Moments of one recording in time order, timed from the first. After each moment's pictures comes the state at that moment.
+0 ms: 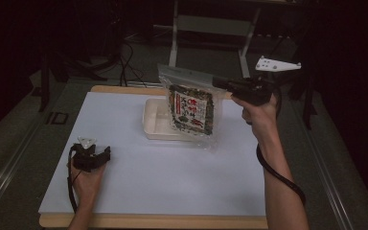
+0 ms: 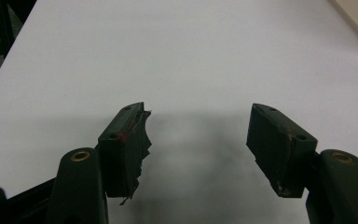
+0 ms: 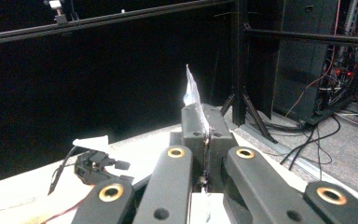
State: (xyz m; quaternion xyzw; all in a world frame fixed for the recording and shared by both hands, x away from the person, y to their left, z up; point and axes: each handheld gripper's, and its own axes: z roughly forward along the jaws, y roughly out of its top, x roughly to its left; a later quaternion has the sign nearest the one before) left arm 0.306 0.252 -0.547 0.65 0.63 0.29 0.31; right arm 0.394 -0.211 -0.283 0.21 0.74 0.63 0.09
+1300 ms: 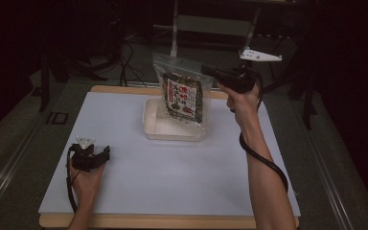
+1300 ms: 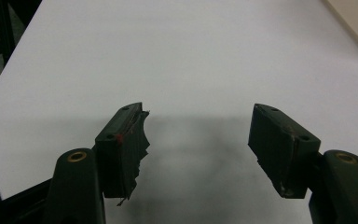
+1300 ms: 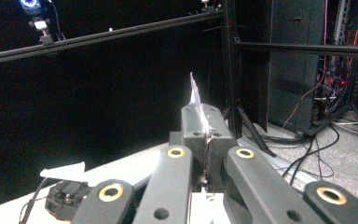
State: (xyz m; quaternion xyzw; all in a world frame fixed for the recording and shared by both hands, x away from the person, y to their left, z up) left arm 0.305 0.255 -0.546 0.64 0.63 0.29 0.32; right arm 0.439 -0.182 -0.297 0.23 0.71 0.66 0.09
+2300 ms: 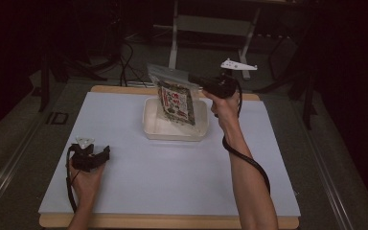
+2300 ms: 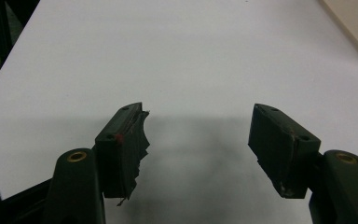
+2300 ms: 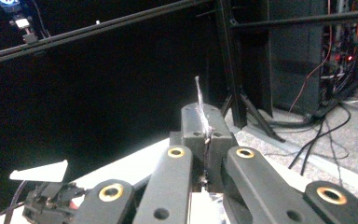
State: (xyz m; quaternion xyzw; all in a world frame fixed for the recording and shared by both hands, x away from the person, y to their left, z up) left arm 0.305 0.256 -0.546 0.64 0.63 0.28 0.32; right arm 0.468 -0.154 -0.354 0.26 0.71 0.65 0.06
